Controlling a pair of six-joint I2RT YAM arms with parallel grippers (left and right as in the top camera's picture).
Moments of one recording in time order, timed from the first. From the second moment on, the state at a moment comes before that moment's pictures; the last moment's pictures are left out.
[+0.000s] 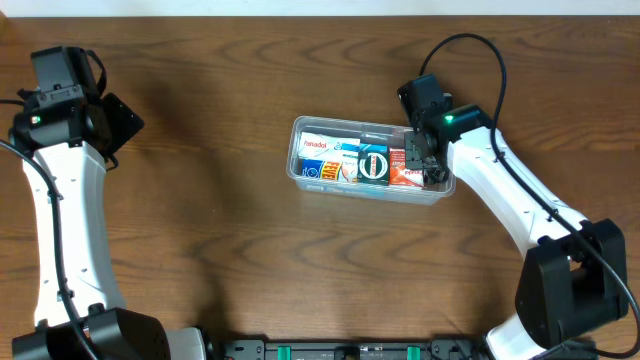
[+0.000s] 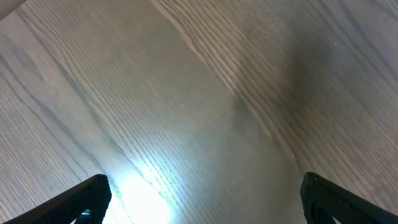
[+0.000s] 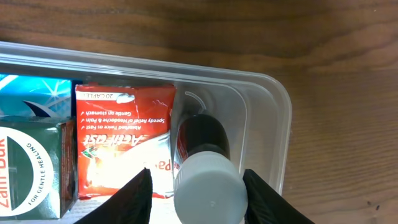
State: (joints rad) left arm 0.28 1.53 1.50 -1.07 -0.29 -0.51; right arm 0.37 1.75 1.32 -0.89 0.29 0.38
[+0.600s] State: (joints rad) left arm 0.28 1.53 1.50 -1.07 -0.29 -0.51; right arm 0.31 1.41 1.32 -0.96 0.21 0.26
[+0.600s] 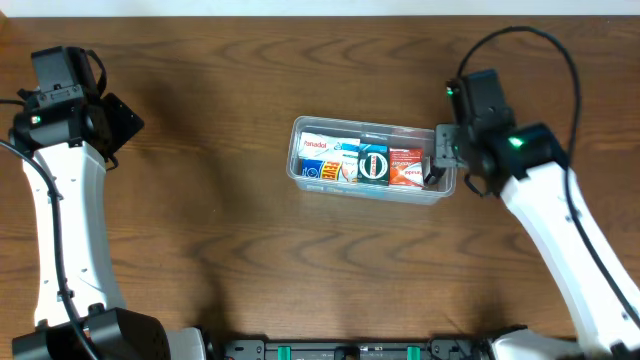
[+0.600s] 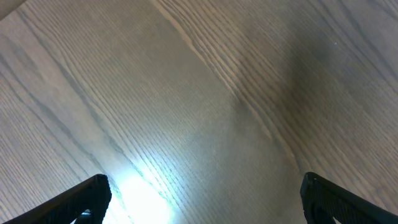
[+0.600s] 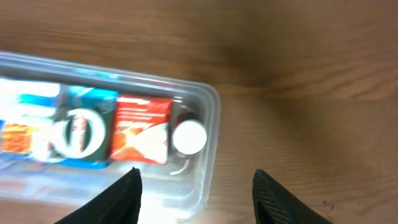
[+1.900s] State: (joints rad) left arm 0.28 1.53 1.50 -1.07 -0.29 -0.51; right arm 0.31 0.50 1.31 -1.44 0.06 0.22
